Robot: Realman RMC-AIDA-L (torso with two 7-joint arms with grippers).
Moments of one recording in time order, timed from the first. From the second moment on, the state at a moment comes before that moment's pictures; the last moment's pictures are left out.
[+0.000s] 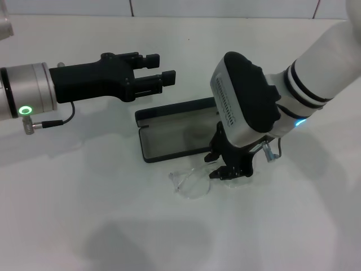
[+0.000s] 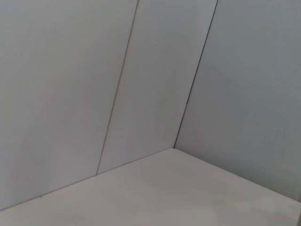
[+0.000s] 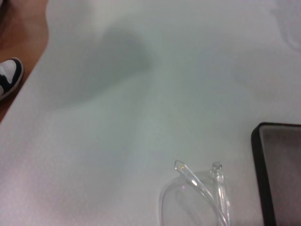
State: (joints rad) left arm -0.50 -2.06 0.94 0.76 1.69 1.44 -1.54; right arm 0.93 2.03 -1.81 -0.90 -2.12 -1.23 1.75
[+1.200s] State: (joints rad) left arm -0.51 -2.06 0.94 0.76 1.69 1.43 -1.53; right arm 0.96 2.03 -1.81 -0.84 -2.11 -1.19 1.75
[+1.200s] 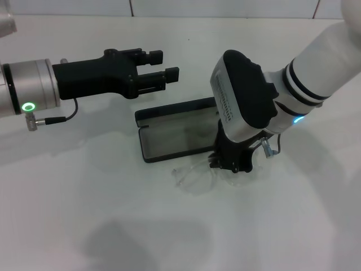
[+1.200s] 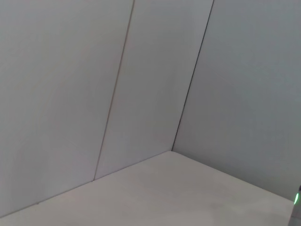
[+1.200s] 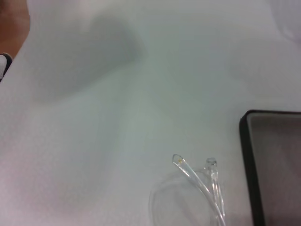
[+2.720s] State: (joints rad) left arm -0.49 -2.05 0.93 0.76 1.69 1.44 -1.53; right arm 0.70 2.03 -2.09 -1.20 -2.44 -0.68 1.82
